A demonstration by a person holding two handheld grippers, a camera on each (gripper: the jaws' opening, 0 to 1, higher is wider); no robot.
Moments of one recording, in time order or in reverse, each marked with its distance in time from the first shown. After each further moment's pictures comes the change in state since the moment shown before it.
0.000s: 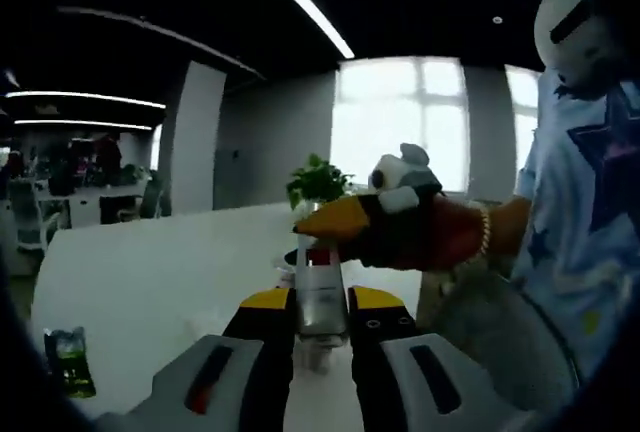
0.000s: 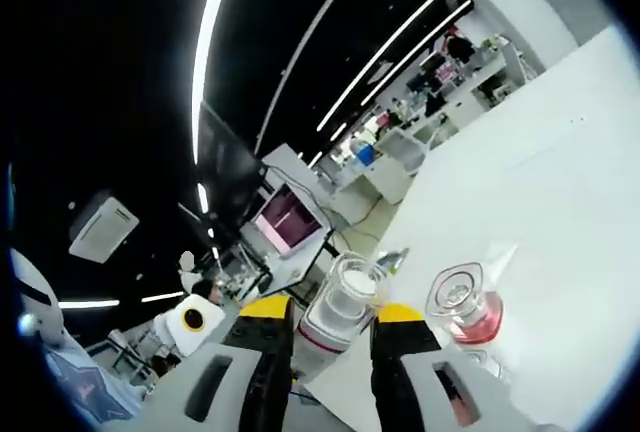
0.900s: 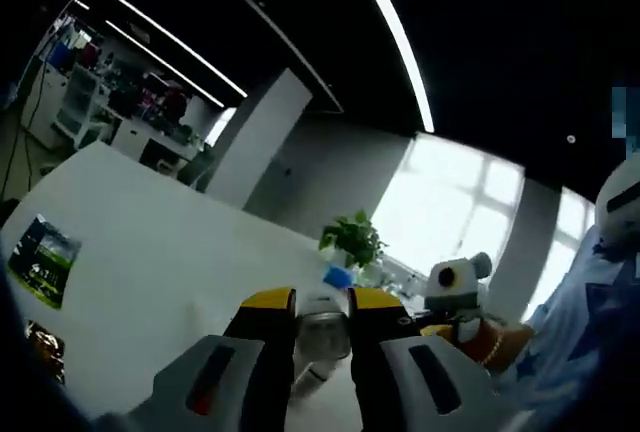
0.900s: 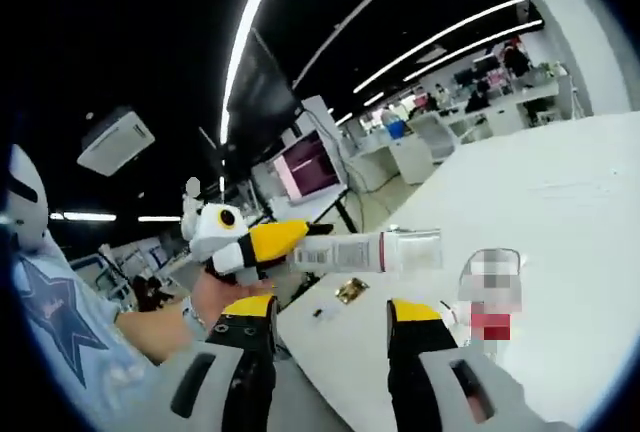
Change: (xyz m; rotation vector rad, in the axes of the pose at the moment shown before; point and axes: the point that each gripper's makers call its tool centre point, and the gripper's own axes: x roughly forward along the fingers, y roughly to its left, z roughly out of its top) left arm -0.029 0.058 0.034 -0.550 -0.273 0.117; right arm 0.004 0.017 -0.024 -0.218 0.110 0.072
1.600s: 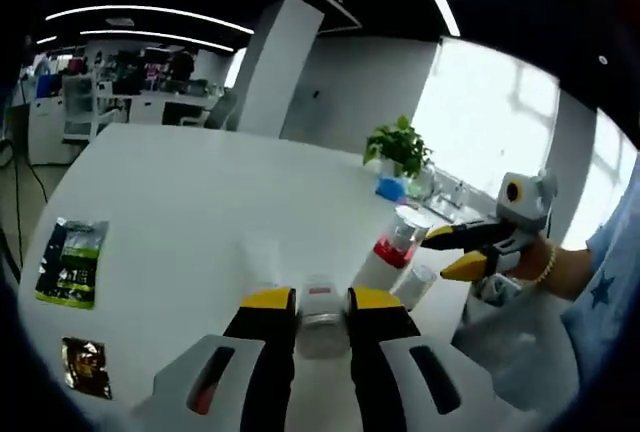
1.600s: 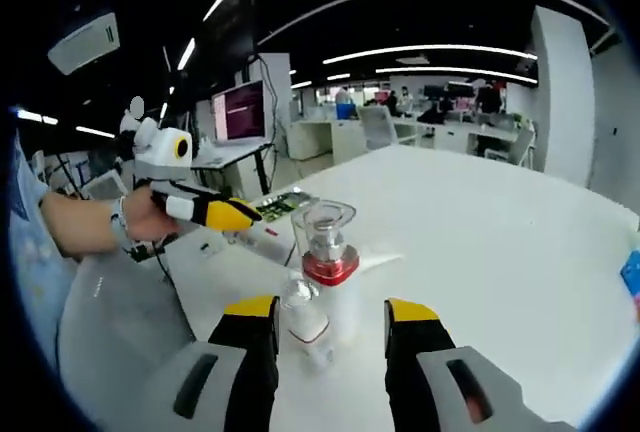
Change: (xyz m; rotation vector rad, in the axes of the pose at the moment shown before) left arm 0.015 0.069 -0.067 0.152 0.345 0.211; right arm -0.070 -0.102 -0.018 -0.375 0.146 -0.399
